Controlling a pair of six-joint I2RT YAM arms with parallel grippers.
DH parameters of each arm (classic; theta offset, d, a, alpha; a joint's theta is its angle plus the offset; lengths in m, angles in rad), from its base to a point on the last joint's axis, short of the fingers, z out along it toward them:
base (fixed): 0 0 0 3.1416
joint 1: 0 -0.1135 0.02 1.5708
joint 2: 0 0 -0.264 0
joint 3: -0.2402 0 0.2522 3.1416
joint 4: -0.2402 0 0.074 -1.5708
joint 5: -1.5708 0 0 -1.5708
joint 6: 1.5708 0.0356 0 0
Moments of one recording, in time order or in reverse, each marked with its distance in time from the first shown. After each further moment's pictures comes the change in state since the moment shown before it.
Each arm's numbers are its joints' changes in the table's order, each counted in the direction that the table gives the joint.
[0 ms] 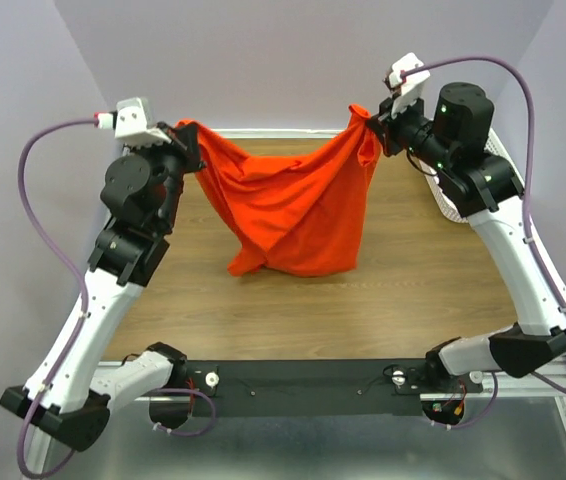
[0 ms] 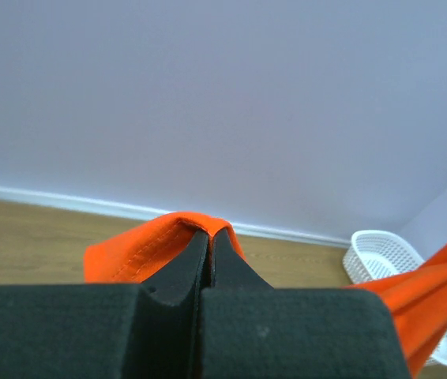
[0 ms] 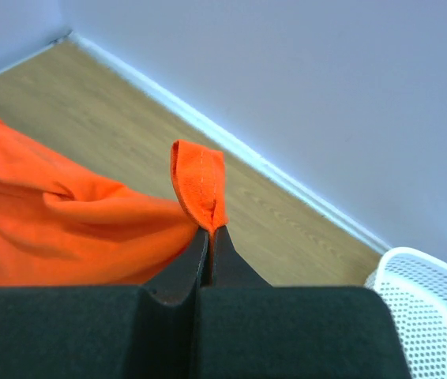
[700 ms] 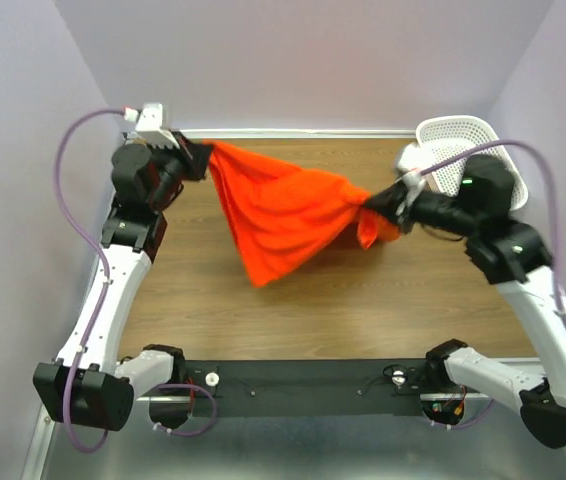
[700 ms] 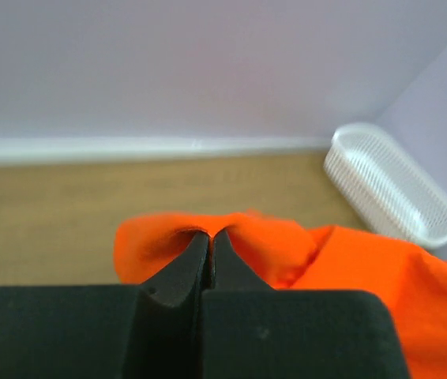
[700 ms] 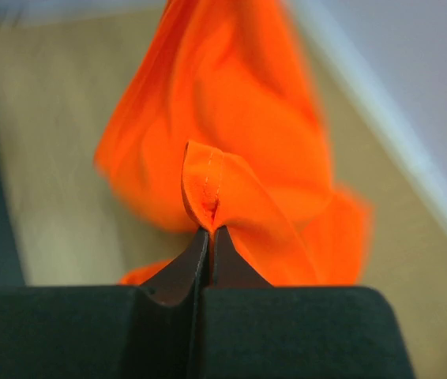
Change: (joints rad) left arm -0.293 0.161 0.056 0.108 -0.610 -0.050; right arm 0.002 -0.370 0.336 -0.047 0.400 -0.096
